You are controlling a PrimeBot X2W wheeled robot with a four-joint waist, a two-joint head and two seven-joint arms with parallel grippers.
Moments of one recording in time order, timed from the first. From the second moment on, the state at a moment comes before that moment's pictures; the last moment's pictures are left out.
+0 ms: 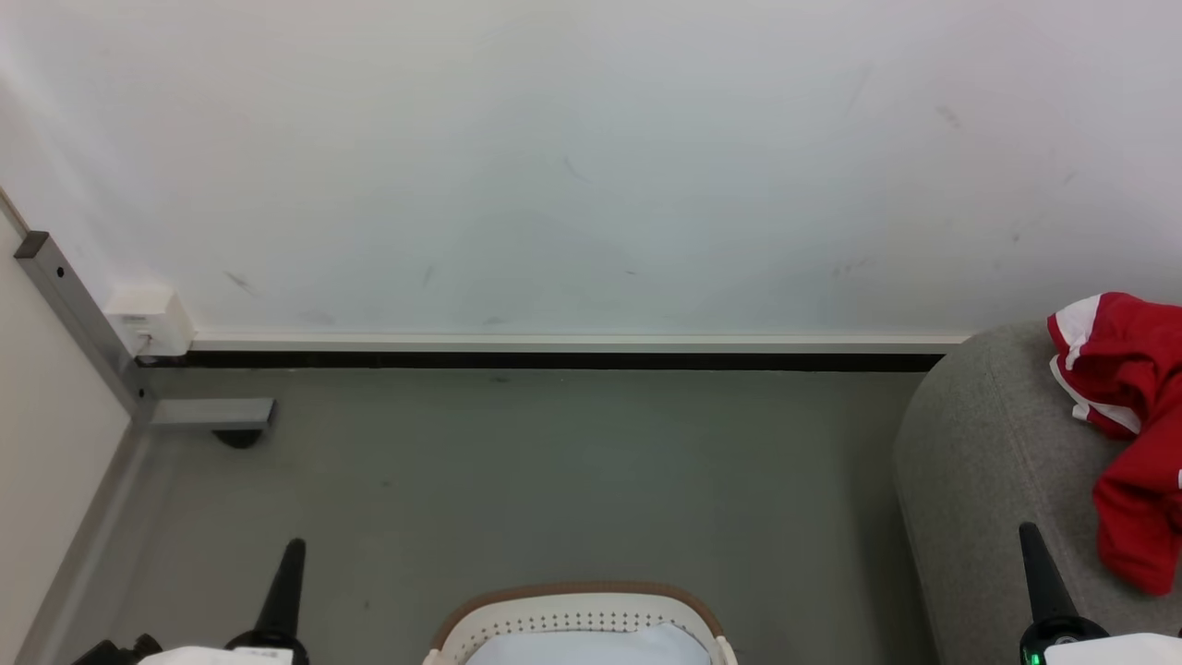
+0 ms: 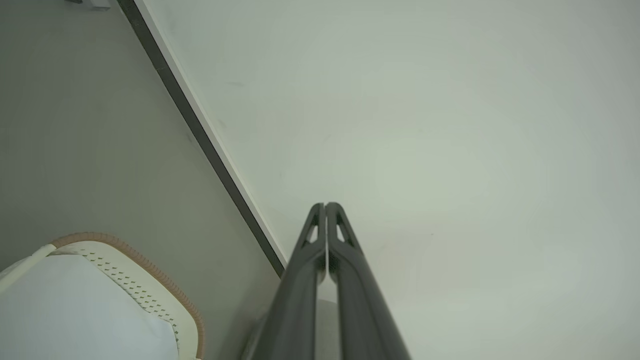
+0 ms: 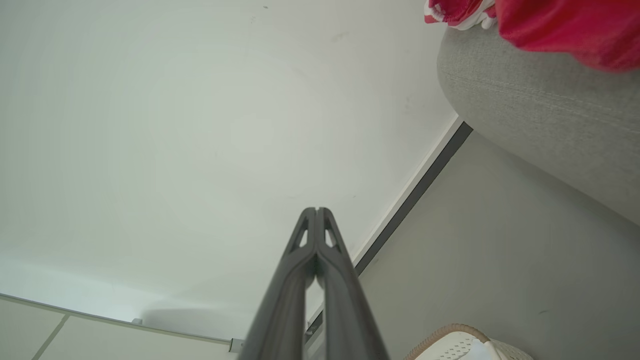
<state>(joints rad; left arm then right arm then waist) -0.03 0.08 0.06 0.23 -1.29 -0.09 0.02 -0.05 -0.07 -0.01 0.26 1.32 0.13 -0.01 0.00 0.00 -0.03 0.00</state>
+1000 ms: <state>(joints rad) -0.08 0.06 0.09 0.24 -1.51 -0.12 0.08 -0.08 -0.07 -0.06 0.25 1.52 0.13 0.06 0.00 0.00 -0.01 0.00</state>
